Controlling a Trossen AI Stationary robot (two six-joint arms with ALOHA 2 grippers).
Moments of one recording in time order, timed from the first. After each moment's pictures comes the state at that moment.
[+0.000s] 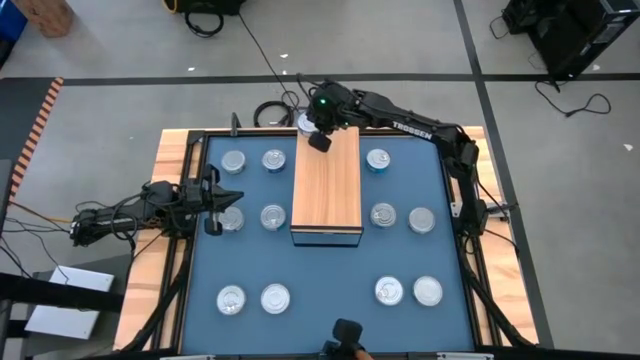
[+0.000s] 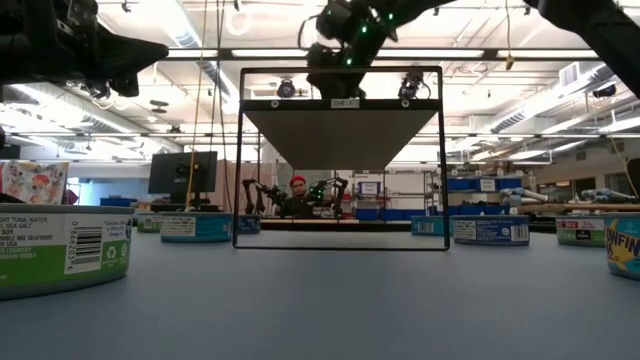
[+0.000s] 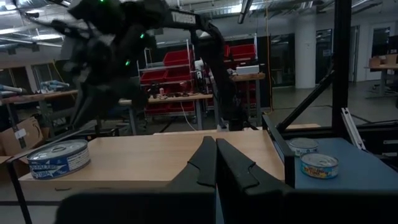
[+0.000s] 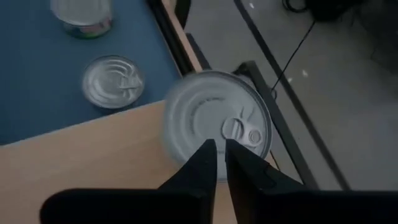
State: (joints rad) left arm 0.11 0.01 0.10 0.10 -0.01 0.10; right arm -0.46 2.05 2.04 -0.82 0.18 -0.19
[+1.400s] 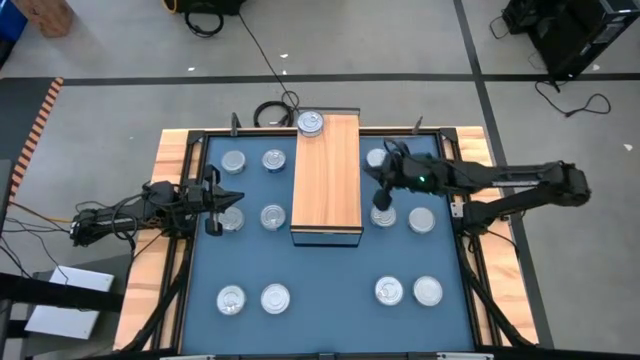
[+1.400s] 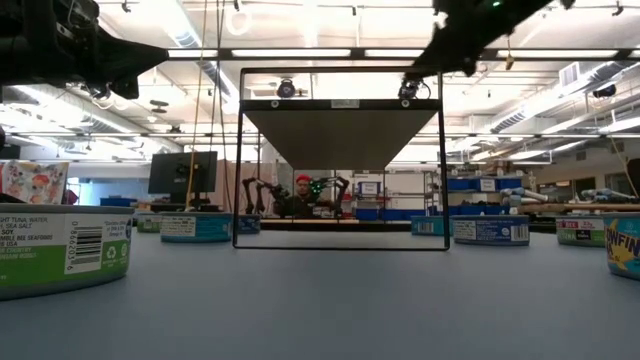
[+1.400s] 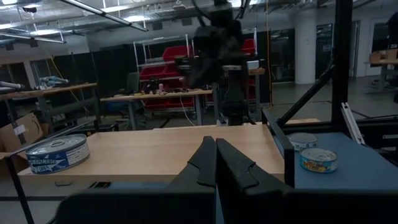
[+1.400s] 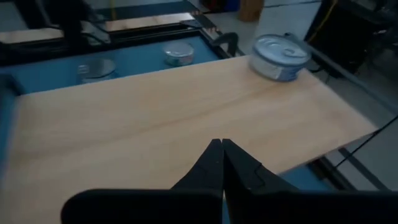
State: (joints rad) left arm 0.11 0.01 0.10 0.08 -0.01 0.10; right arm -0.09 1.06 0.84 -0.26 0.34 0.12
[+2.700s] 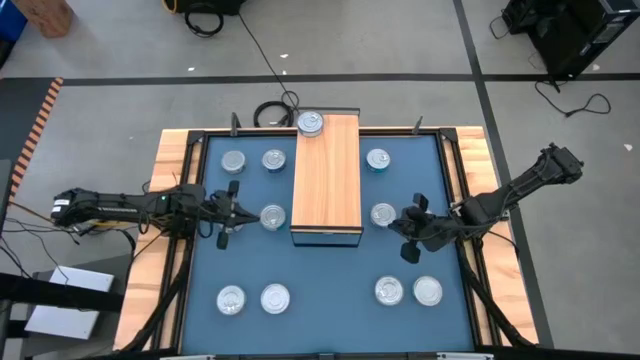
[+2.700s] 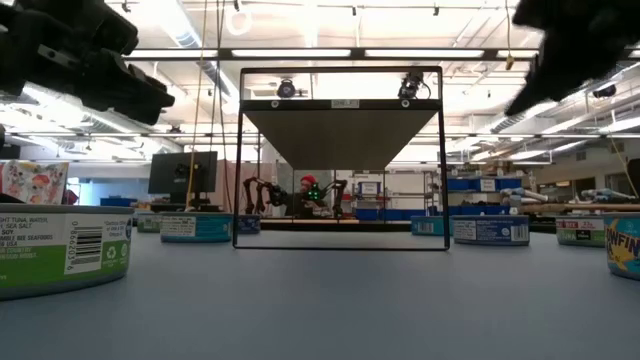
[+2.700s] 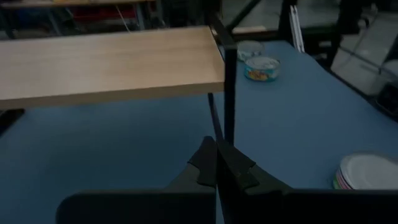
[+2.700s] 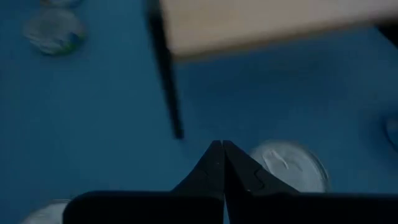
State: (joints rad) left arm 0.02 0.44 0.21 -0.03 0.11 0.08; right arm 0.47 0.97 0.64 -0.56 0.54 0.62
